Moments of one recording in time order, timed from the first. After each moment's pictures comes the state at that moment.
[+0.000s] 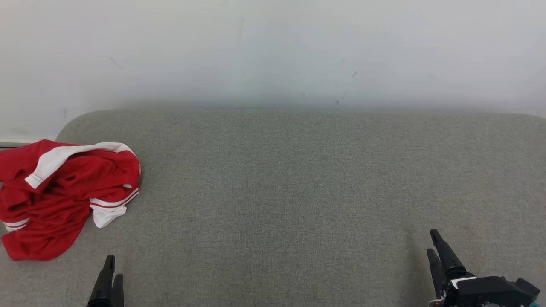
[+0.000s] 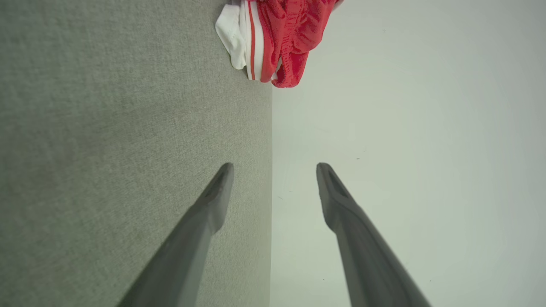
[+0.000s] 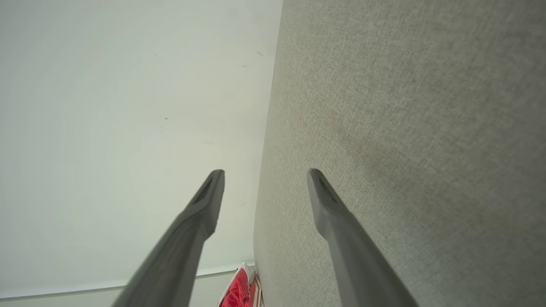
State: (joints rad) left arm -0.04 0.02 0.05 0.36 -1.54 -0.11 0.06; right arm -0.04 -0.03 -0.08 0.37 1.56 0.11 0.07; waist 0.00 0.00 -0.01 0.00
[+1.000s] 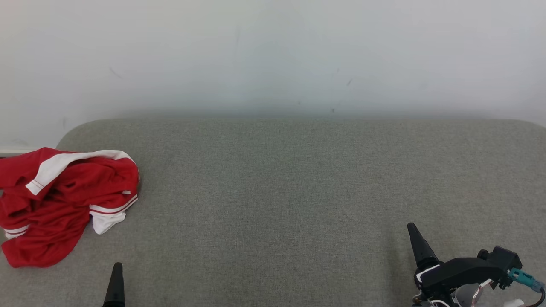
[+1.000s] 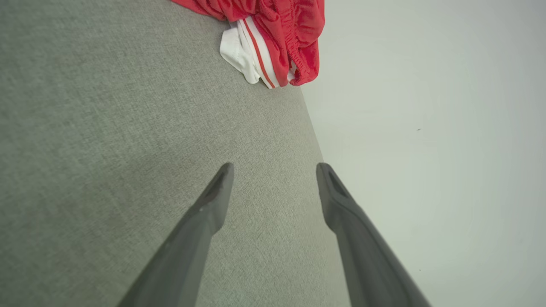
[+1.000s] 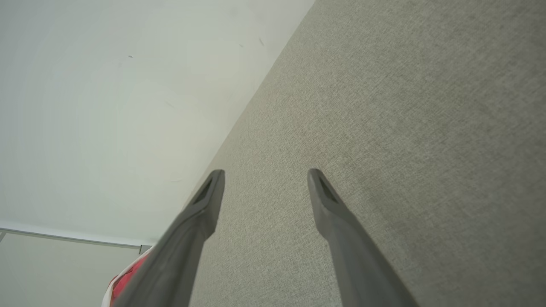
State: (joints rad) left arm -0.05 0.05 -0.02 0.39 -1.20 -0.01 -0.05; right arm -0.13 -0.09 0.10 0.44 1.22 0.01 -0.05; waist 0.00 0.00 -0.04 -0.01
